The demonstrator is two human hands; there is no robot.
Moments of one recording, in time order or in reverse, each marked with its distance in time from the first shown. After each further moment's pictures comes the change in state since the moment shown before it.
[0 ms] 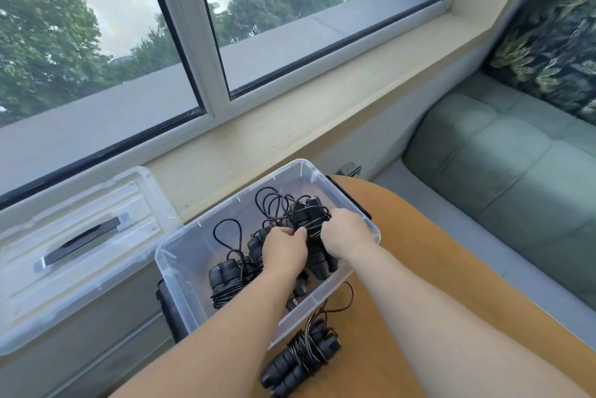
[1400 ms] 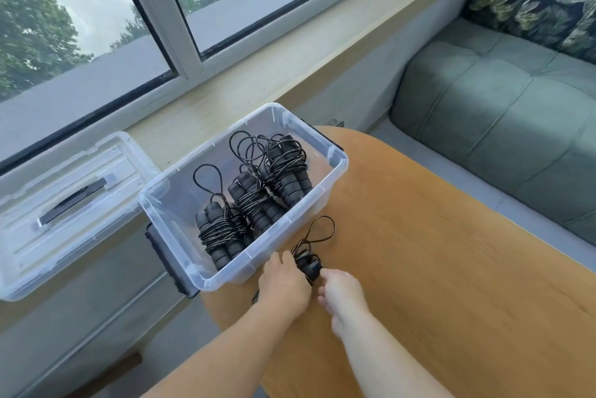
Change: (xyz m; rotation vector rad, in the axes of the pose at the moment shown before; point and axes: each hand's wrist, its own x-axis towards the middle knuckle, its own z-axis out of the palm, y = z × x) left_hand -0.091 -0.133 0.022 0.912 -0.231 0.174; right_hand -0.124 0.096 0.156 1.320 -0.046 0.712
